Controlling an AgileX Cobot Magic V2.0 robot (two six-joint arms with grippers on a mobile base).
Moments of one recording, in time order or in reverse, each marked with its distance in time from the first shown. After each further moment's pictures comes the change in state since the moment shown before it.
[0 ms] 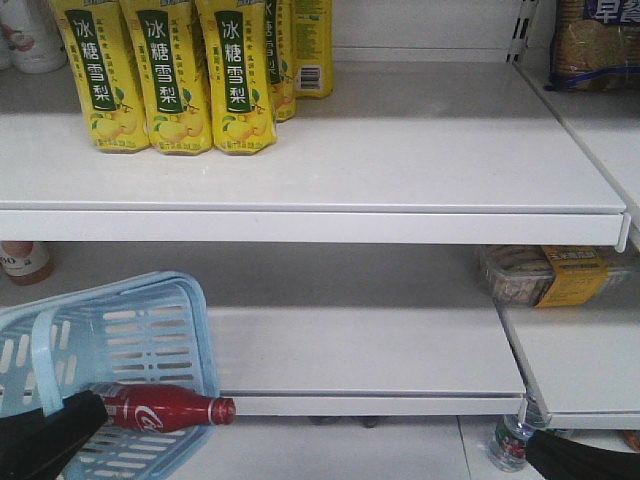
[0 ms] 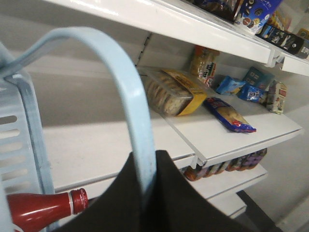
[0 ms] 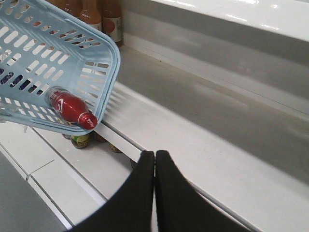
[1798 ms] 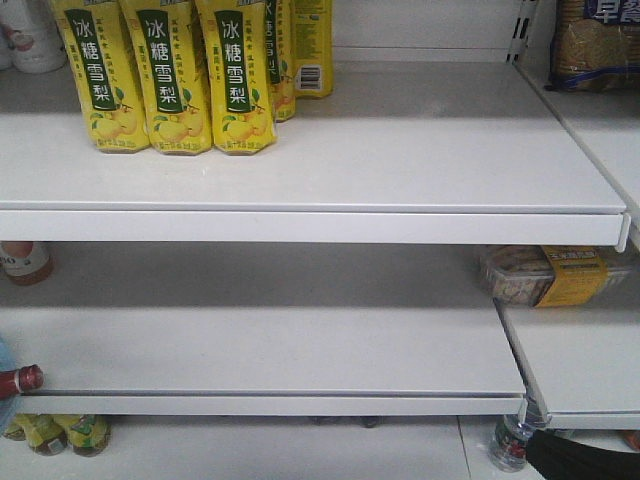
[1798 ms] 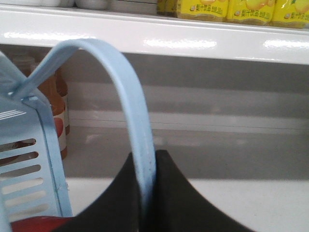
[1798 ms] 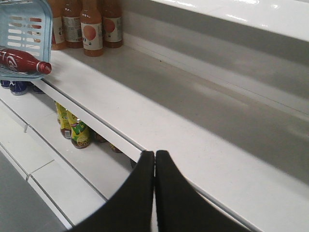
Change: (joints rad) left arm 0.140 -0.280 0.122 -1.332 0.427 1.580; right arm 0.000 0.000 0.000 0.000 0.000 0.000
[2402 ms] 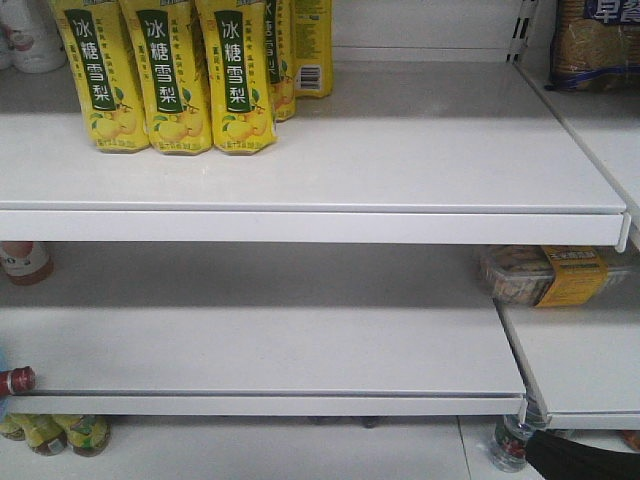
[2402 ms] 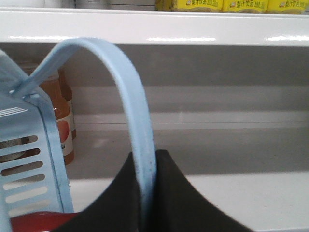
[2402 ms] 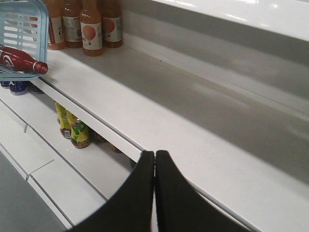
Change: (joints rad) left arm 0.000 -0.142 0.059 0.071 0.052 -0.008; right arm 0.000 0.000 0.000 0.000 0.000 0.000
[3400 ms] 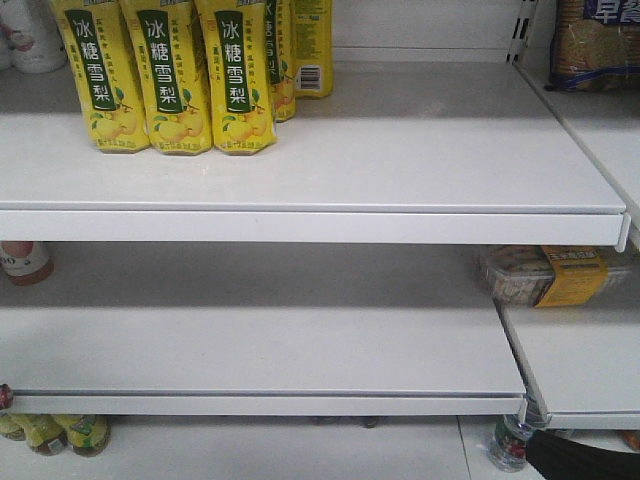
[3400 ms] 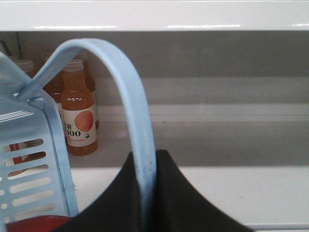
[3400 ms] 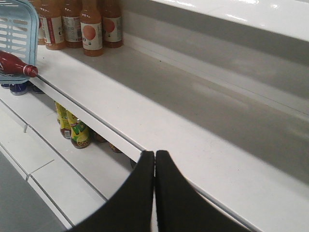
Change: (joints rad) left arm 0.061 -0.066 0.000 0.027 0.095 0.000; right arm 0.000 0.000 0.000 0.000 0.000 0.000
